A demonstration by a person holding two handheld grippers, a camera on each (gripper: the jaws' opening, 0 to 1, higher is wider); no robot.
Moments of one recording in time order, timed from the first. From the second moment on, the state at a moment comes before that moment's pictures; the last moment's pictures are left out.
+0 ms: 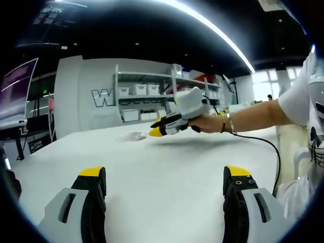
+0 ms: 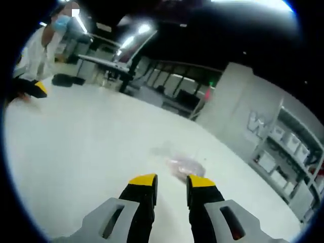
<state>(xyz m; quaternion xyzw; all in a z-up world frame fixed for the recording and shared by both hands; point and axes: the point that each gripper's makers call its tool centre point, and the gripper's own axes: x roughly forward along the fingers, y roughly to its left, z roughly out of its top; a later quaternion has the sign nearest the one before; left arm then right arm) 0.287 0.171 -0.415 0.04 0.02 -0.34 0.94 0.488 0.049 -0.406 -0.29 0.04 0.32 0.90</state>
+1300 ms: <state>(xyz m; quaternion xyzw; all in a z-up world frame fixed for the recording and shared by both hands) 0.285 0.165 -0.415 0.04 0.02 -0.35 0.94 0.522 0.064 -0.419 -0.40 0.04 0.35 0.85</state>
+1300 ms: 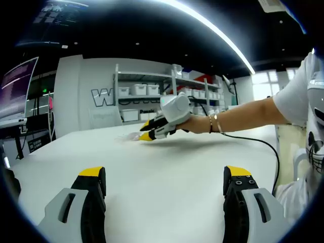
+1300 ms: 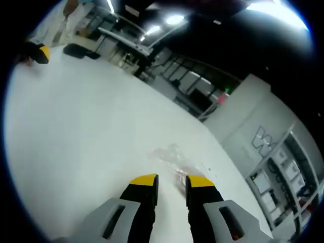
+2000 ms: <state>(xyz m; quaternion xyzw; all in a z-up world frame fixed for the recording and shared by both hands) 0.286 0.168 -0.411 0.03 0.02 -0.35 0.94 0.536 0.083 -0.421 -0.45 0.02 0.35 0.82</state>
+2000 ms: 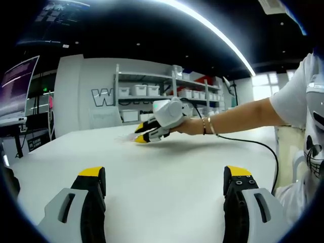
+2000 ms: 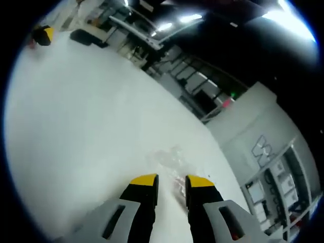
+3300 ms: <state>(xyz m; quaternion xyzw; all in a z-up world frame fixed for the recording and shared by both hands) 0.288 0.172 -0.408 0.01 0.02 -0.35 0.94 0.565 0.101 -0.434 -0.49 0.02 0.34 0.80</state>
